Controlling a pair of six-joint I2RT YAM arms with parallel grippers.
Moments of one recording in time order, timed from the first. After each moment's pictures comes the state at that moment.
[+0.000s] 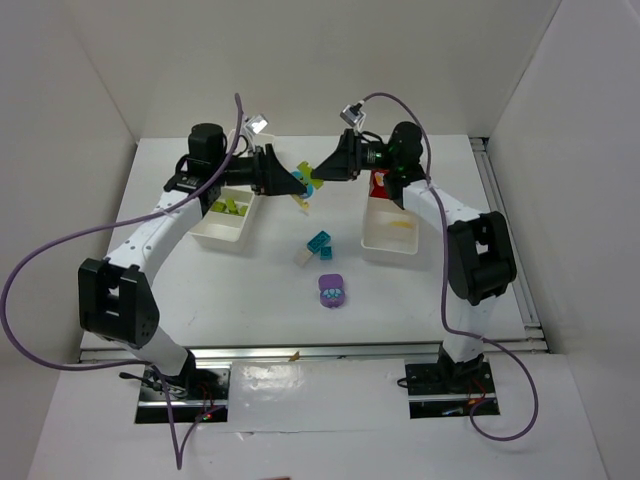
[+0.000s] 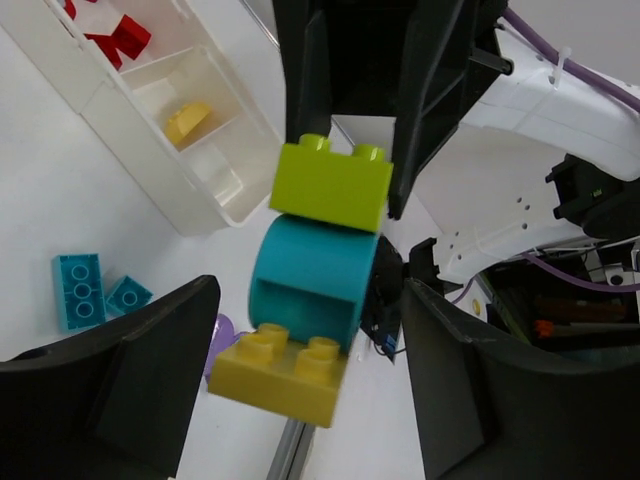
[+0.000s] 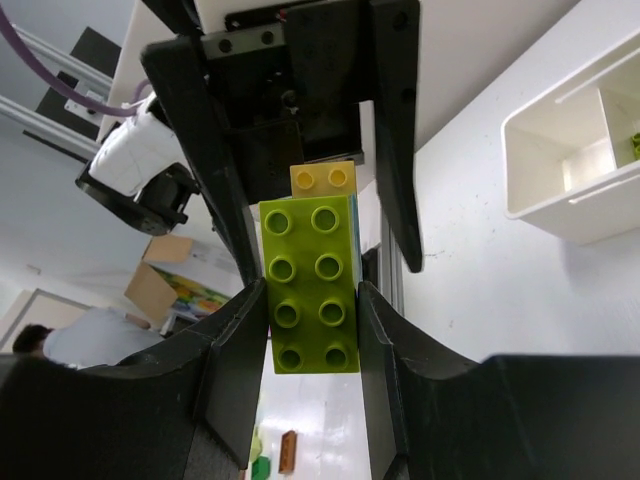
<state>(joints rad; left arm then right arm) -0.23 1.58 1.36 -0.12 1.02 -0.51 0.32 1.87 1.40 0.80 -1.25 1.22</state>
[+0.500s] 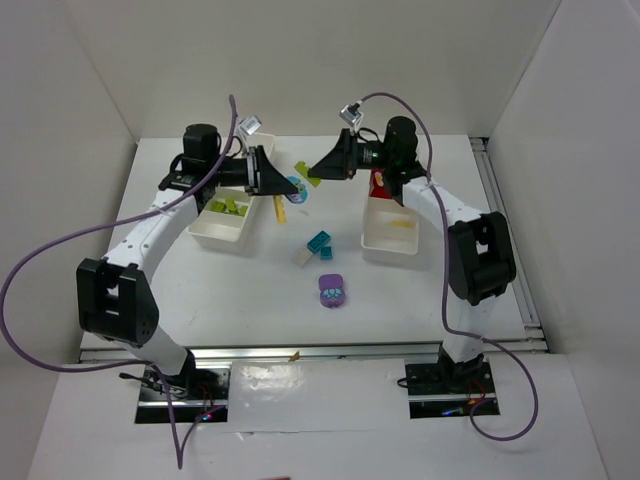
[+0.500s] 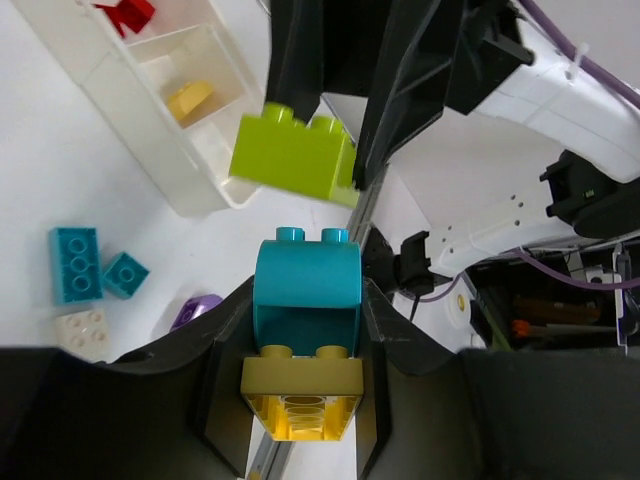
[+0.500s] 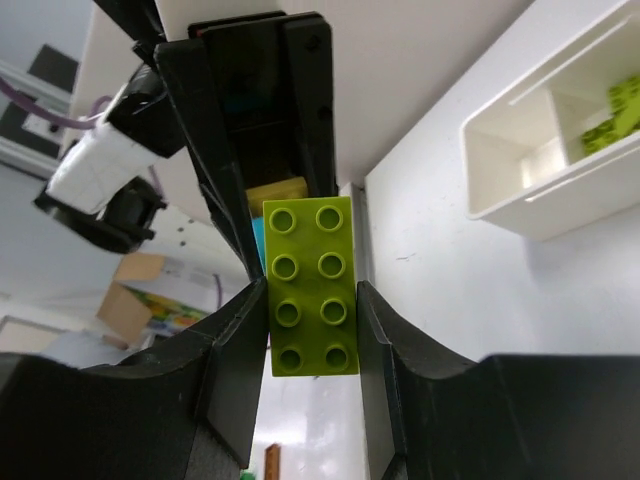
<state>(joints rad) -0.21 1.58 1.36 -0.16 1.05 -0.53 0.33 1.87 1.43 0.59 -1.21 1.05</state>
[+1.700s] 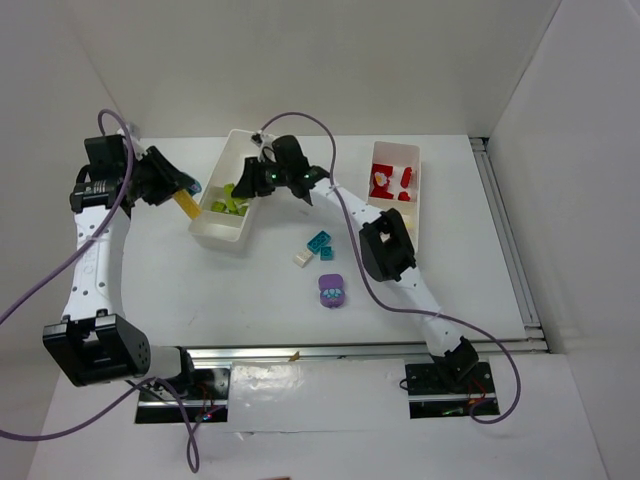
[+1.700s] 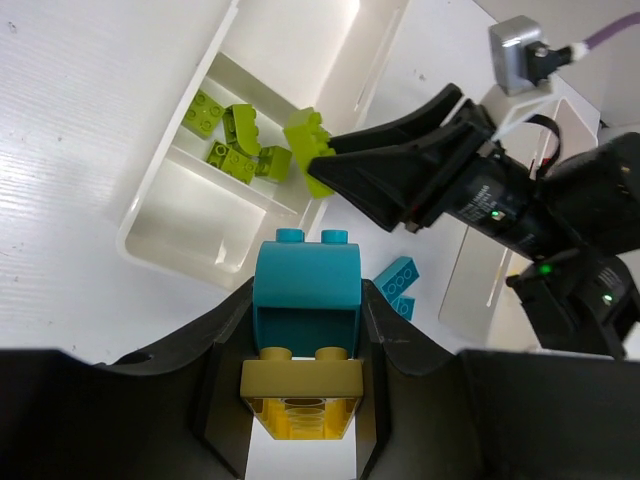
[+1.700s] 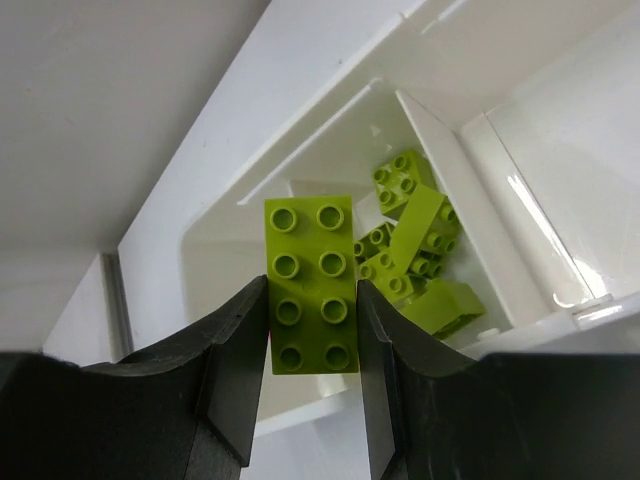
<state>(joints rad) 0.23 1.35 1.41 -0.73 0.36 -0.48 0.66 2.60 2.39 -0.16 -0.59 0.51</state>
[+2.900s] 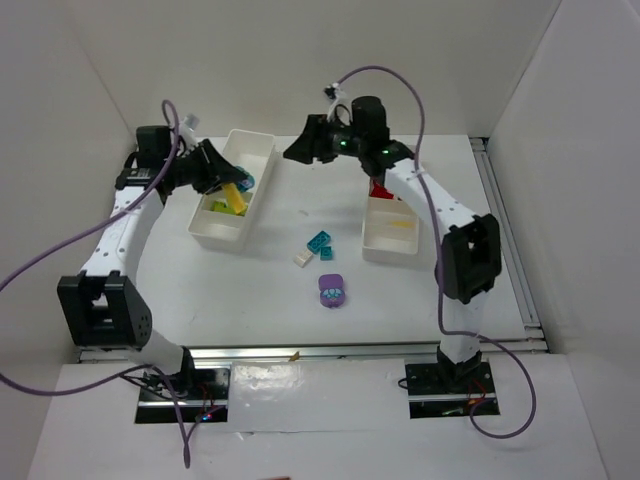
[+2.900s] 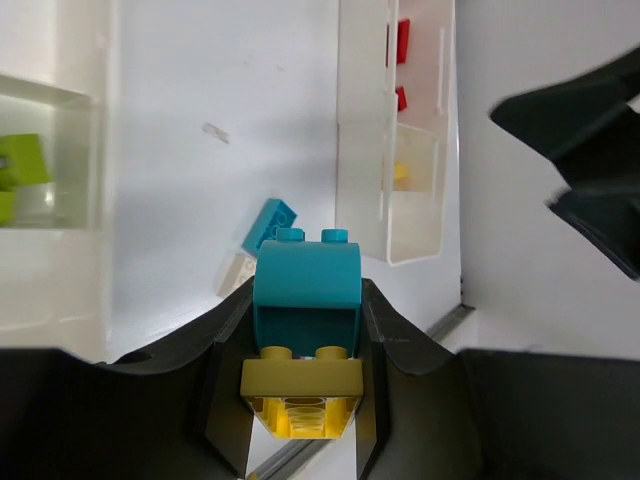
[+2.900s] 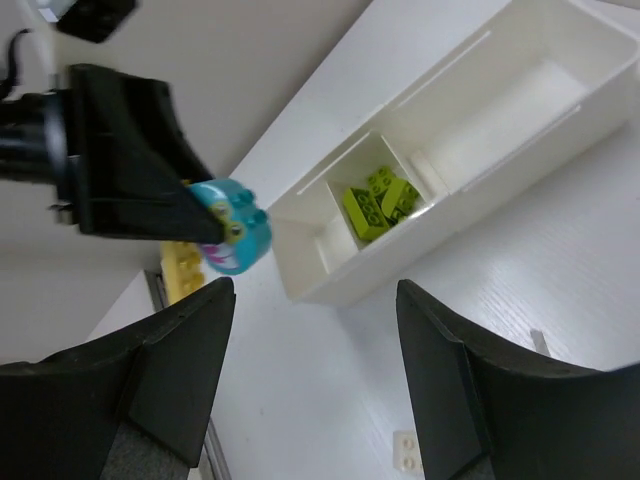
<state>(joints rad) 0.05 1.51 1.41 -0.53 0.66 -0.54 0.48 1.96 1.83 -0.10 -0.61 0.46</state>
